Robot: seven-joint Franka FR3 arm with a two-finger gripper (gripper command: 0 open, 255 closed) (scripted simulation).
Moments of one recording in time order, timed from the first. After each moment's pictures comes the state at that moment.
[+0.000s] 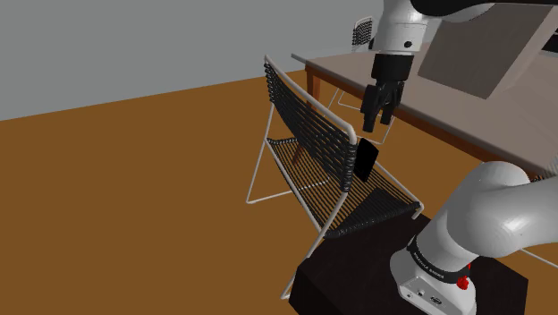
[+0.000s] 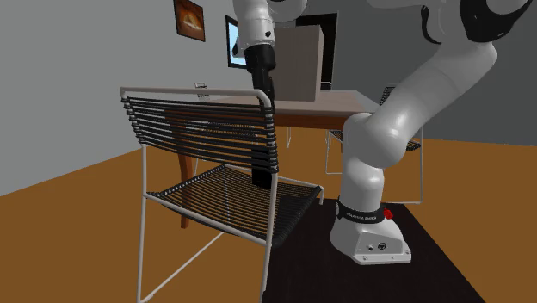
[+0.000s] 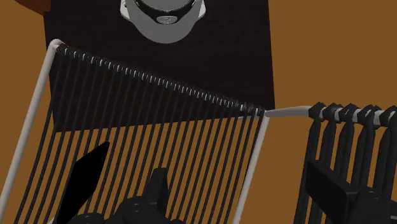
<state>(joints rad) -0.01 -0.78 -0.03 -2.43 0.11 1.46 -0.01</state>
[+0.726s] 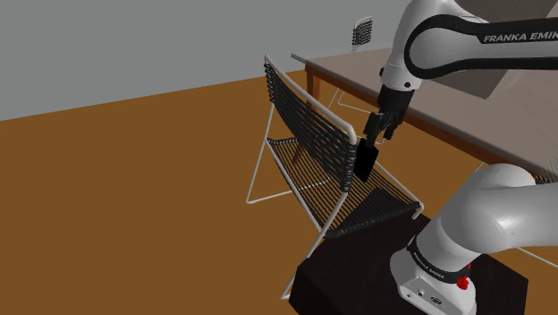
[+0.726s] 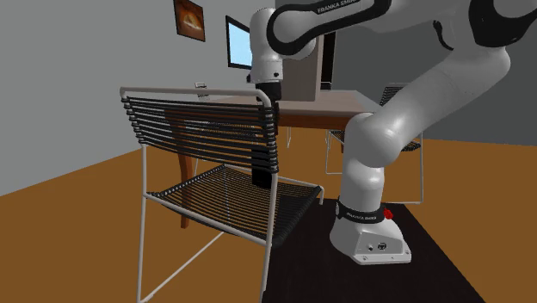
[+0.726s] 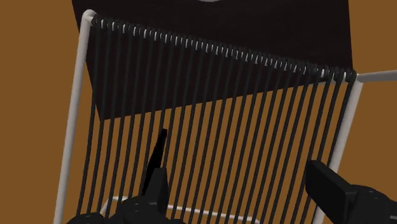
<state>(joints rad) -0.12 -0.87 -0.10 -2.70 -0.04 1.76 -0.05</state>
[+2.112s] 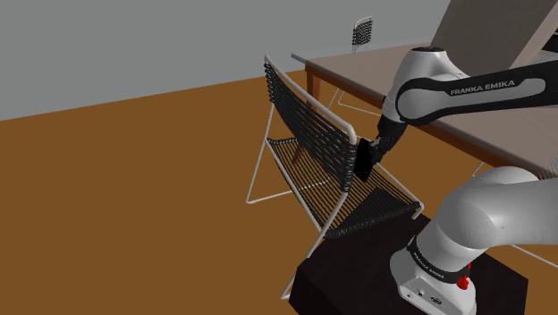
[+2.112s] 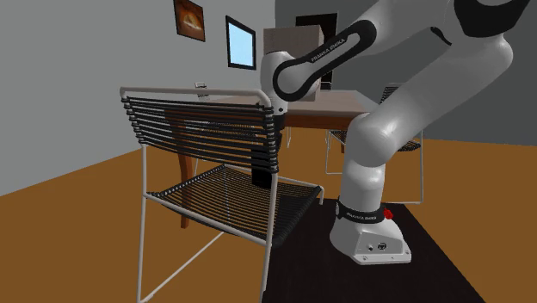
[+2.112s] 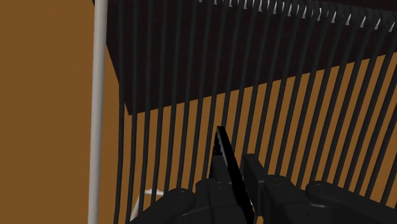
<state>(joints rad) -0.24 -0.80 -0.20 -2.93 -0.19 2.15 -0.08</state>
